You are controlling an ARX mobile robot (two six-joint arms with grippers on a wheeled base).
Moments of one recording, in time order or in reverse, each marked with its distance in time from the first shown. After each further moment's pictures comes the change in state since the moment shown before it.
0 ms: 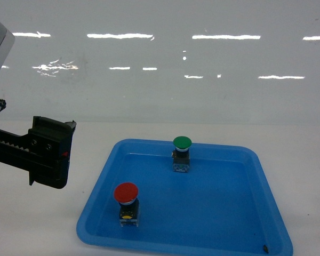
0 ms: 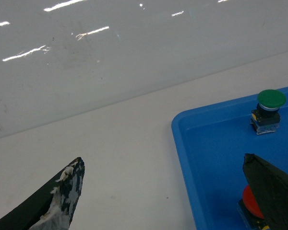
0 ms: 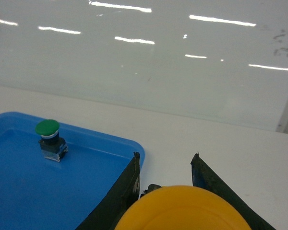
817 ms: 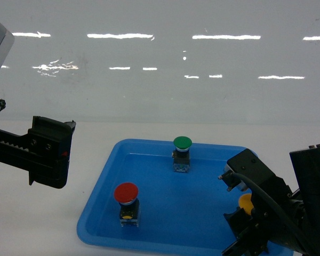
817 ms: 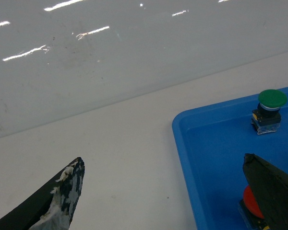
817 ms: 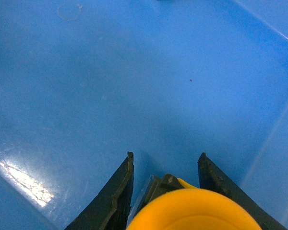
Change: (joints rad) left arm 0.000 0.000 0.000 0.000 0.000 0.000; right arm 0.229 0.673 0.435 -0.381 -0.047 -0.213
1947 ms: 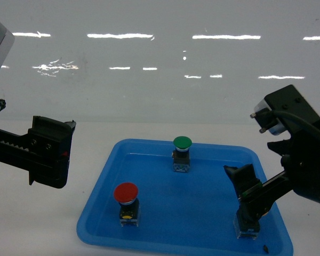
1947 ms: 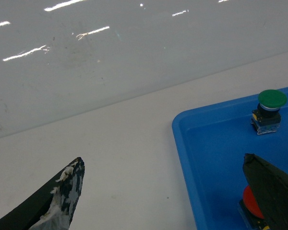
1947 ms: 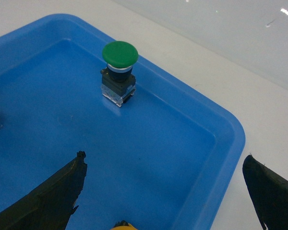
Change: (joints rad) left arm 0.000 0.000 0.000 0.000 0.000 0.000; right arm -0.039 -0.232 -0.072 0.120 -0.032 0.031
